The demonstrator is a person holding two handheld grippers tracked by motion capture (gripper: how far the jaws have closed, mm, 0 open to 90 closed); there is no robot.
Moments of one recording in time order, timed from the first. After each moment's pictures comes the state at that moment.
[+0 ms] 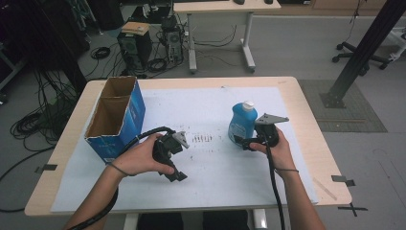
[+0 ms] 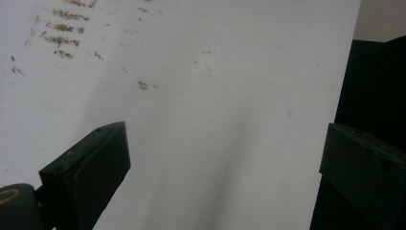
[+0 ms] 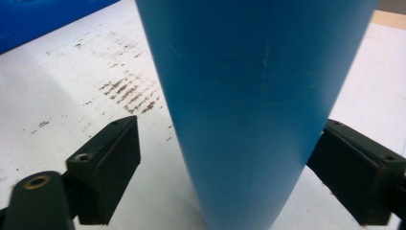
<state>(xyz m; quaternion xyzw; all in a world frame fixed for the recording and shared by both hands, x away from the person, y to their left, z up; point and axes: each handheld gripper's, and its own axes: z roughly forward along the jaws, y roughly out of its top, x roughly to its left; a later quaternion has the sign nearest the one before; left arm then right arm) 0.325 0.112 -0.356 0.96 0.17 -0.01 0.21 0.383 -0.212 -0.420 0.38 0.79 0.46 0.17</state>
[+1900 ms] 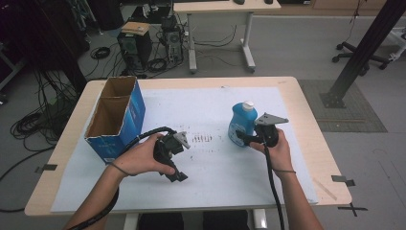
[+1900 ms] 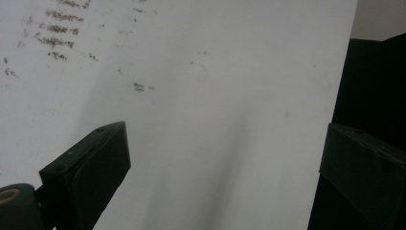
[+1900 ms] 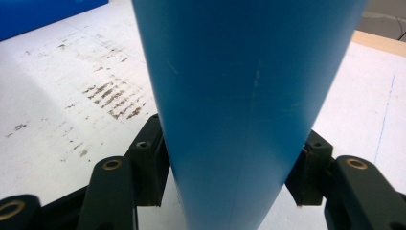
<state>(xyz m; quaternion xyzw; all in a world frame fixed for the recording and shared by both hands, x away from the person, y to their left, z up) 0.325 0.112 -0.353 0.96 0.16 -0.01 0.21 0.381 -0.210 -0.417 0.37 0.78 0.46 0.20</state>
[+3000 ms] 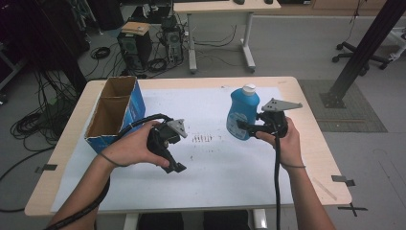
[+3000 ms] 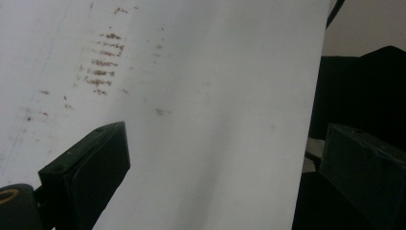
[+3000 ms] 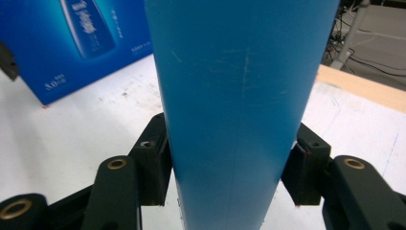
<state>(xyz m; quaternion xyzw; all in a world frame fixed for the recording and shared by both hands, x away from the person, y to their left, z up) 0.324 0.117 -0.284 0.96 0.13 0.02 0.23 0.365 -0.214 -0.327 0.33 0.78 0.50 0.16</state>
